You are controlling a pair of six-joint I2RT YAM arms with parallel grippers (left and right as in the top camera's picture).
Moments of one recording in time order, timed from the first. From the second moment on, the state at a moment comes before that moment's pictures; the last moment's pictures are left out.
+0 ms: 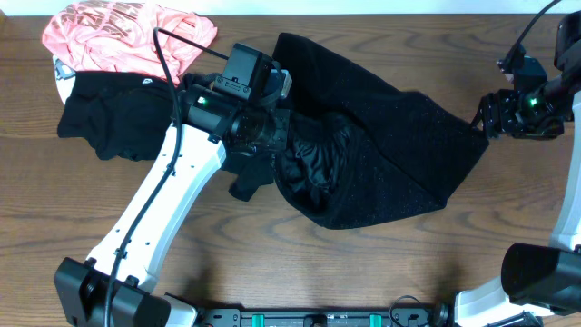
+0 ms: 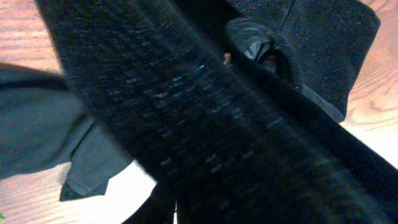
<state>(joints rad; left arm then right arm) -0.42 1.60 1.53 -1.05 0.28 -0.28 -0.23 1.74 1.98 -1.69 -0.20 -0.21</state>
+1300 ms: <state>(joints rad) -0.25 1.59 1.53 -1.46 0.18 -0.06 -0.08 1.74 1.79 -1.51 -0.39 -0.32</state>
